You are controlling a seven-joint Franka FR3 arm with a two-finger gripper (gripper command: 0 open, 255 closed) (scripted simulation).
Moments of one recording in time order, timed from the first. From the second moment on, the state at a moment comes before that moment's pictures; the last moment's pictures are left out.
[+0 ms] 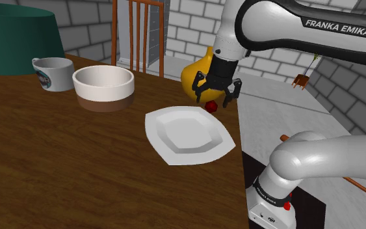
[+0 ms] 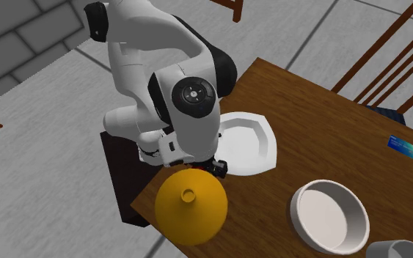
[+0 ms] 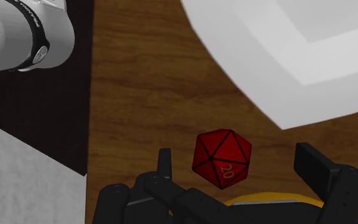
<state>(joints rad) -0.24 -0.84 0.42 -2.39 0.31 1.61 0.94</state>
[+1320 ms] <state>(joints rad) -0.20 -0.74 0.35 -2.31 0.23 1.57 0.70</state>
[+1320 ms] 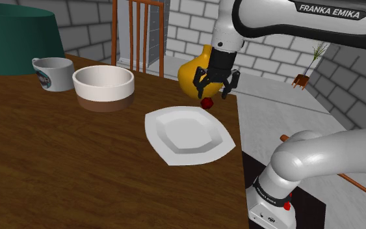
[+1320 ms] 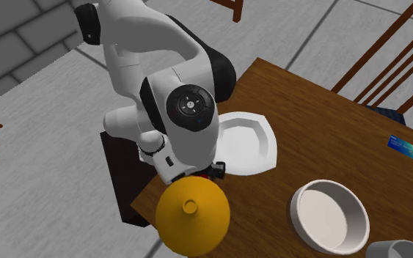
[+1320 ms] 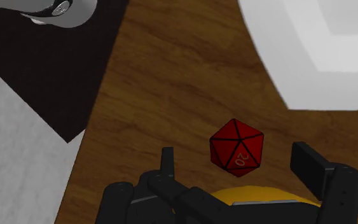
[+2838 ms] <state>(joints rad) -0.19 -0.73 0.34 -2.35 0.26 1.65 0.61</state>
